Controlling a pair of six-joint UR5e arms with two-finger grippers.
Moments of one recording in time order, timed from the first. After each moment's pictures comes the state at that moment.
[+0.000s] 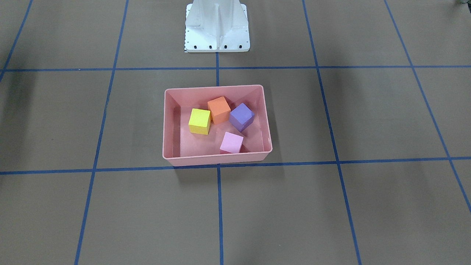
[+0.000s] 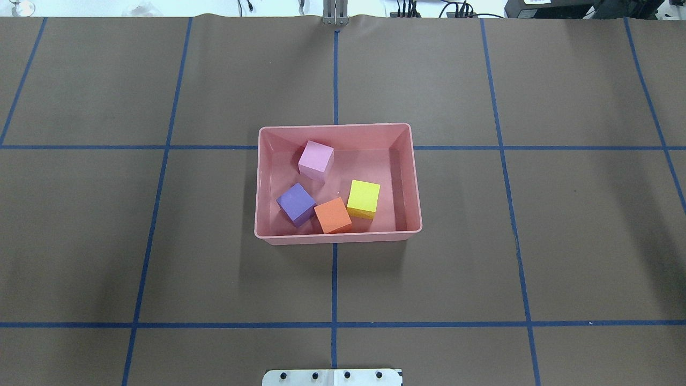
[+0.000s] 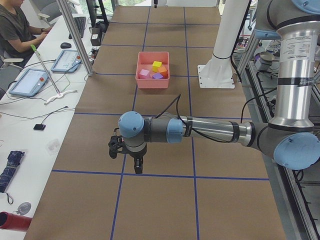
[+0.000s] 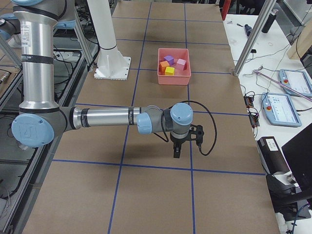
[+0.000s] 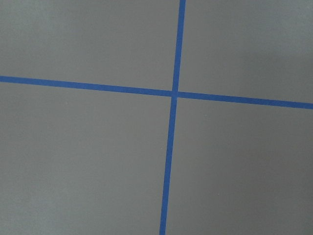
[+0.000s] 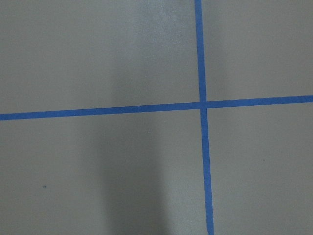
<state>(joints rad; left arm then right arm) -1.60 -1.55 -1.70 -1.47 -2.41 -0.07 1.49 -1.61 1.68 -1.48 2.40 0.24</state>
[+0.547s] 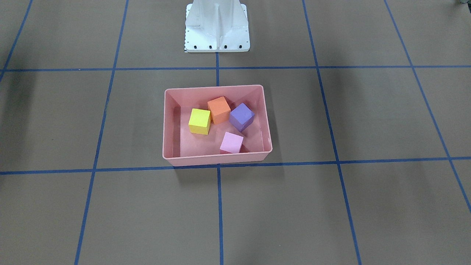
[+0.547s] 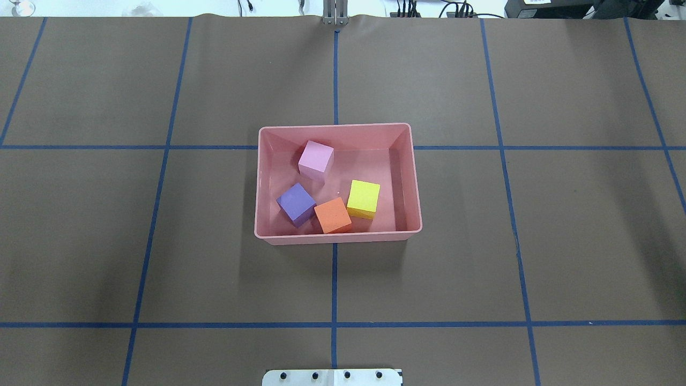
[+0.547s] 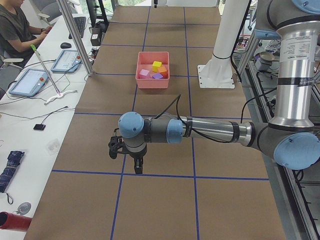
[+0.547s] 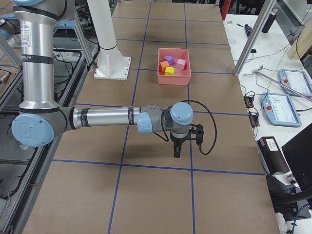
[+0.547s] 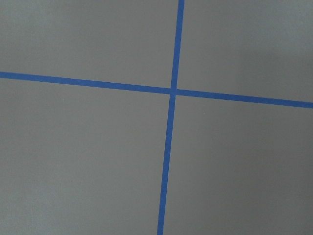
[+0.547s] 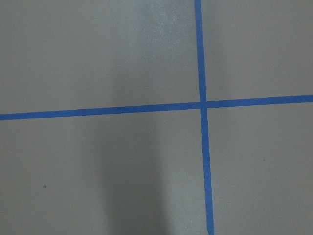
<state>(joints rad) -1.60 -1.55 -1.69 -1.48 -2.41 -0.07 1.49 -1.61 1.69 -1.48 2.40 0.24</state>
